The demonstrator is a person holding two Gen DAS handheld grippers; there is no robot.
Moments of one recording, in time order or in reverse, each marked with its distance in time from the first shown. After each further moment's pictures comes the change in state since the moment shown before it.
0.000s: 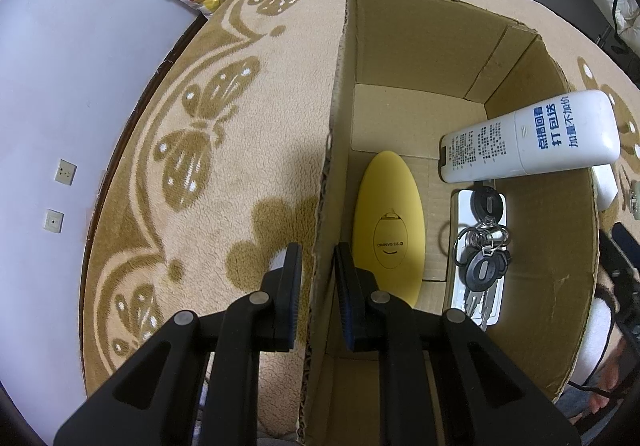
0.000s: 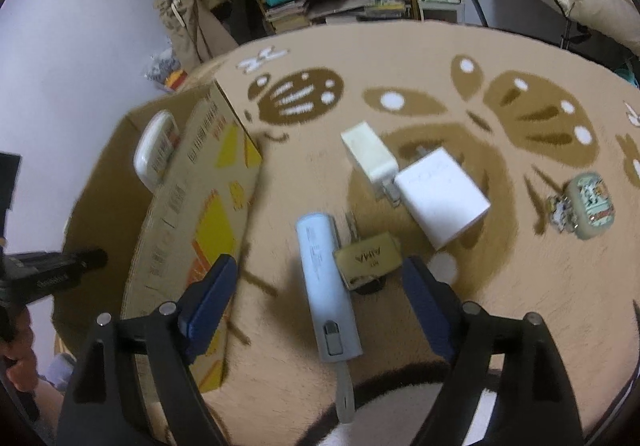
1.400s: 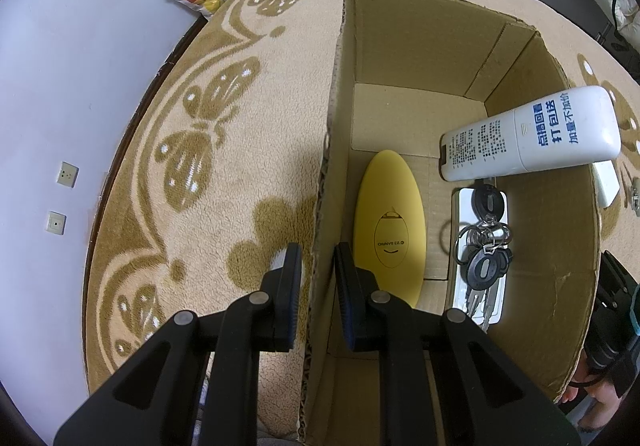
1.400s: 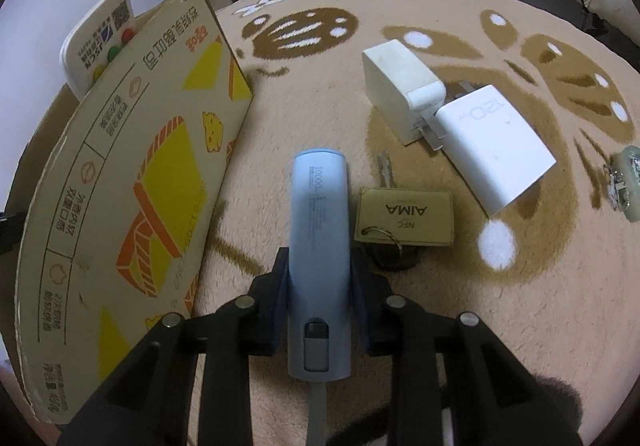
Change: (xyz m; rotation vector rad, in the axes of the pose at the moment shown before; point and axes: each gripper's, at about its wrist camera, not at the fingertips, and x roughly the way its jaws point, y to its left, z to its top) left arm -0.001 0.000 0.000 0.004 0.001 0.003; right arm 0.048 0.010 -0.021 -0.032 0.062 -0.025
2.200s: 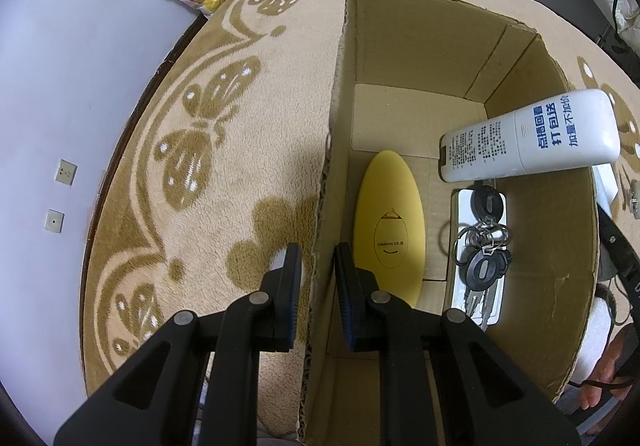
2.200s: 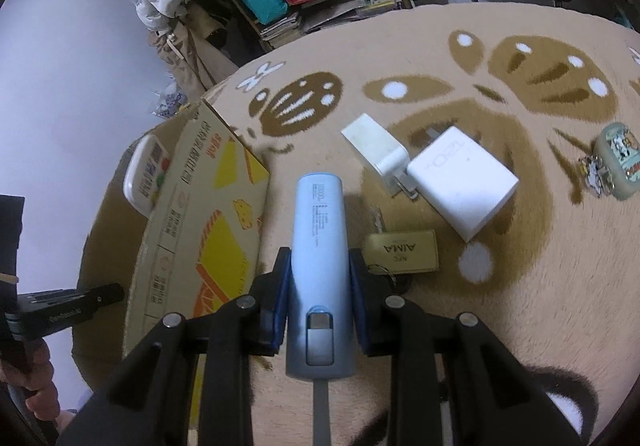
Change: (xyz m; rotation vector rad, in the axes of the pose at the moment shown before) left arm 0.000 0.001 0.000 -0.004 0.002 -0.004; right arm -0.045 -0.022 0.017 0.176 -0.146 0.152
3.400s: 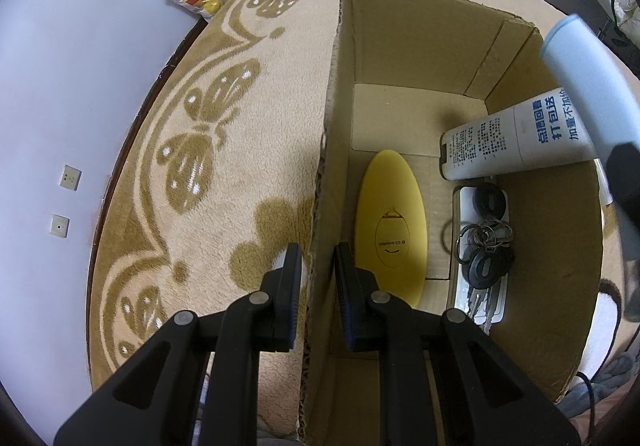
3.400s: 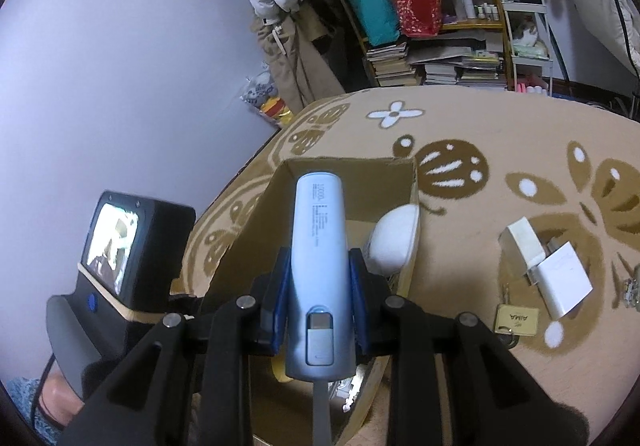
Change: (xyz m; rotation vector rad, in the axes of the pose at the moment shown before) left arm -0.001 -0.006 0.000 0.020 -0.005 0.022; right arm -0.026 0.126 0.012 -0.284 -0.047 0.156
